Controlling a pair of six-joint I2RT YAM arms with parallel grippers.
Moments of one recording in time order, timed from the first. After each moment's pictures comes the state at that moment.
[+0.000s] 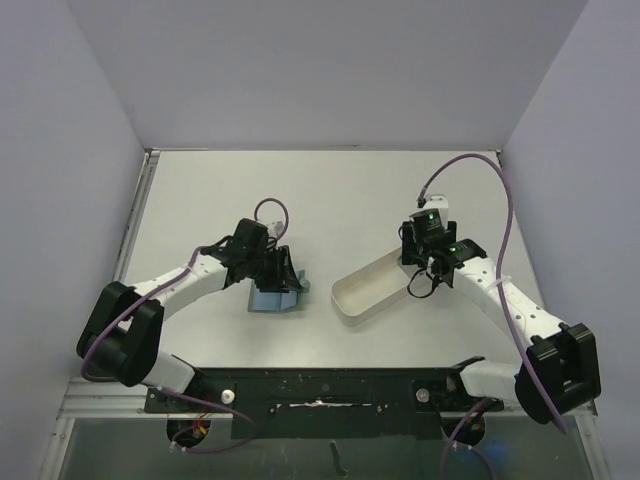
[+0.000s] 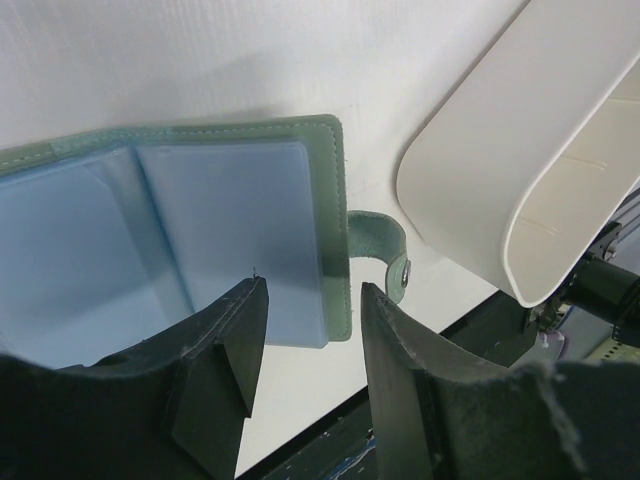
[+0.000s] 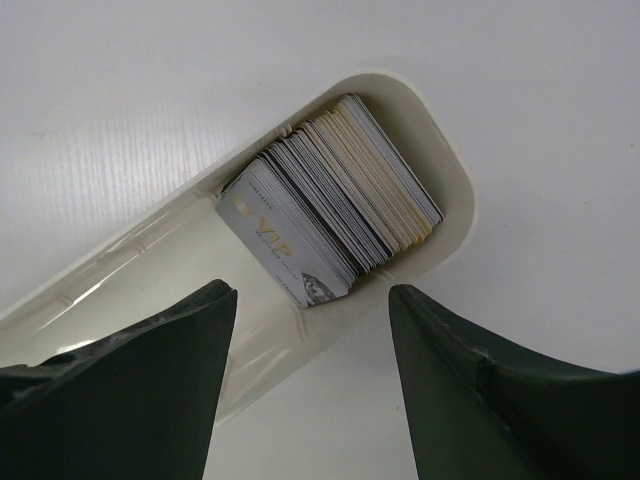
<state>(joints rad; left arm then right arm) -0.52 1.47 0.82 -0.31 0.37 -0.61 0.39 1.22 0.88 -0.54 0.42 0.28</state>
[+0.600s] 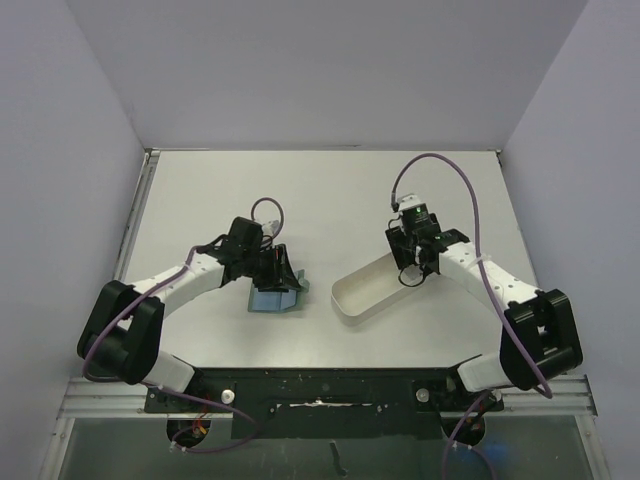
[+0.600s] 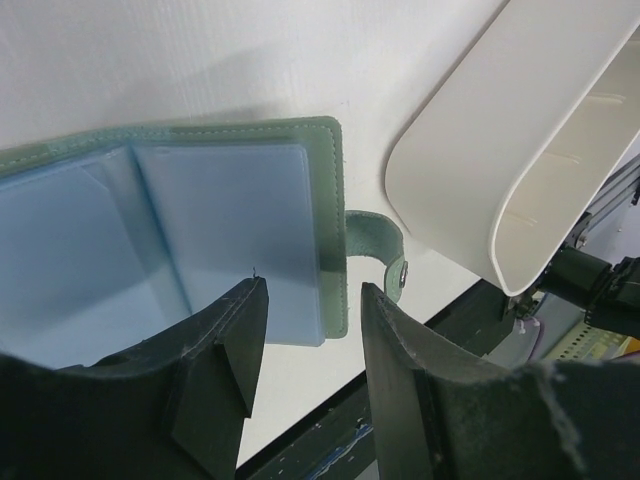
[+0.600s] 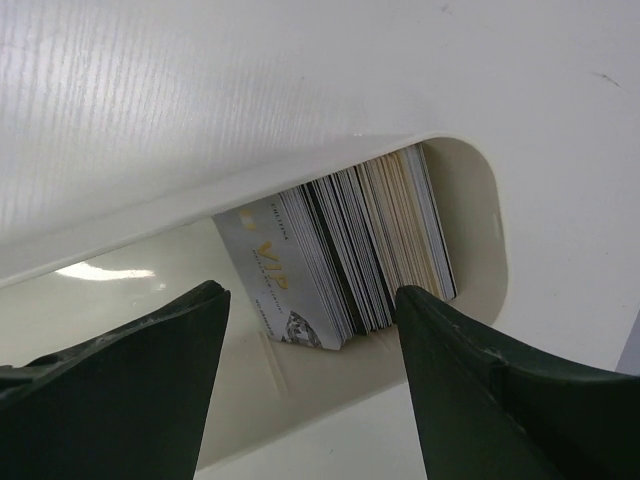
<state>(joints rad) -0.47 1.47 0.81 -0.30 0.45 -0.61 0.38 1.39 0.92 -0.48 0.33 -0.06</state>
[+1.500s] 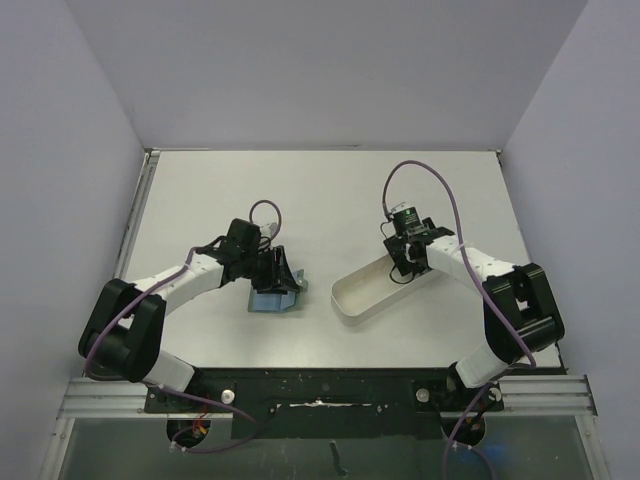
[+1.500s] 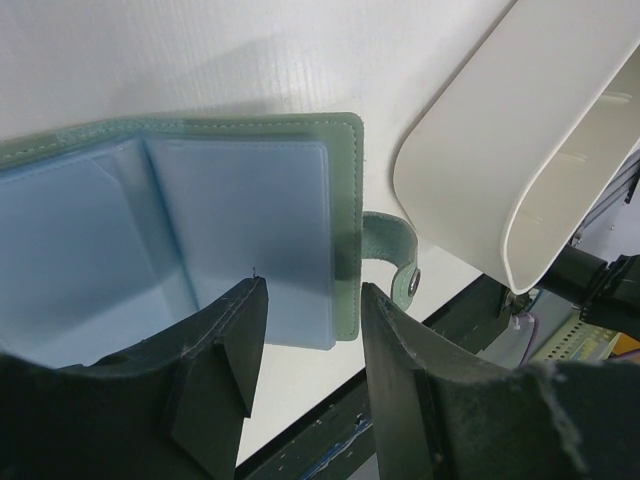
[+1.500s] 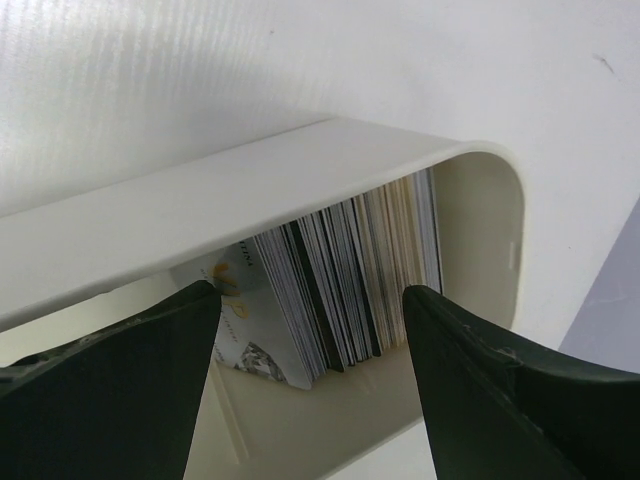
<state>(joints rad) -0.45 1.49 0.79 -0.29 0.48 -0.61 0.37 1.57 0.93 -0.46 0.41 -0.17</state>
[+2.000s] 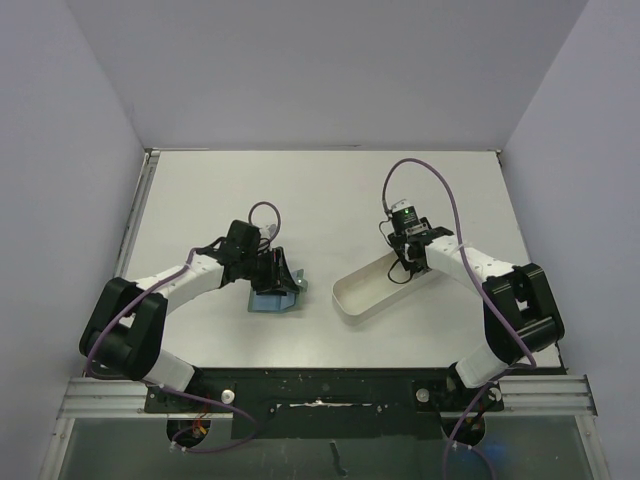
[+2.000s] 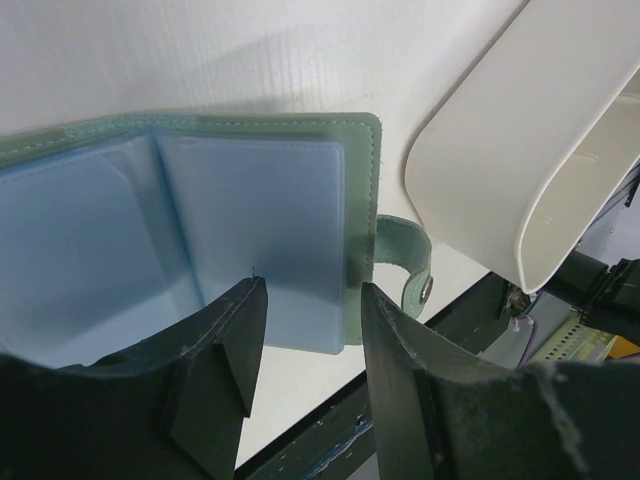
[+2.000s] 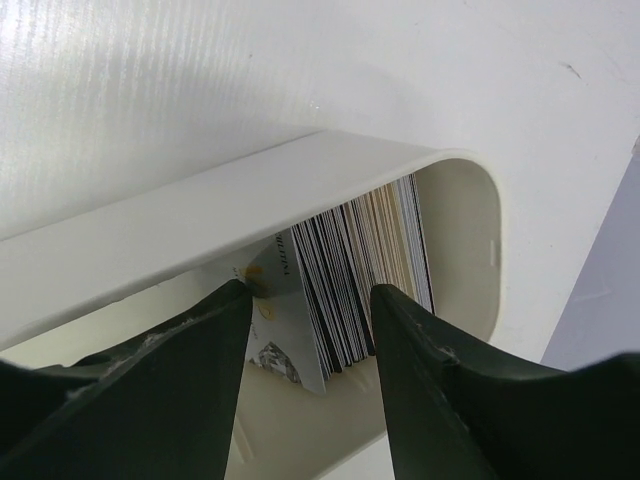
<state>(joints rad) -0.44 1.49 0.78 -0.28 0.48 -0.62 0.38 1.57 0.94 -0.43 0.47 -0.16</state>
